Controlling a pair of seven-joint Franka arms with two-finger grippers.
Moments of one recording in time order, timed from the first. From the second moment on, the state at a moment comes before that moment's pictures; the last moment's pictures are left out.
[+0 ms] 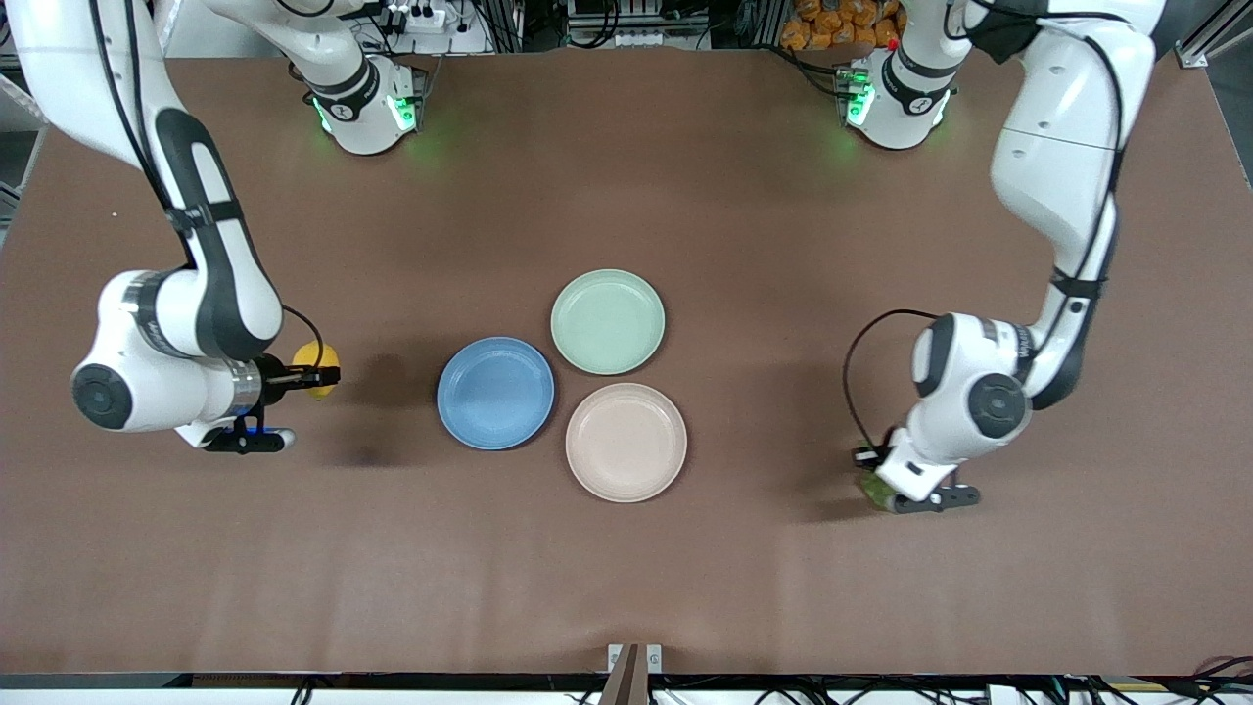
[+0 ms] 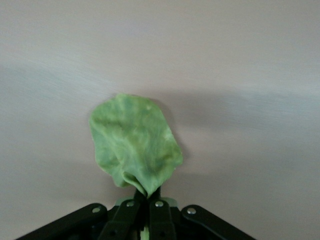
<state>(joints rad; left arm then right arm) -0.15 0.75 -0.11 -1.59 0.06 2.38 -0.42 0.04 0.49 -0.01 -1.67 0.16 1.81 -0.04</state>
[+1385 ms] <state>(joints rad) -0.58 0.83 -0.11 -1.49 0.03 2.83 -1.16 0.32 0.65 0.09 -1.65 0.18 2.15 0.29</state>
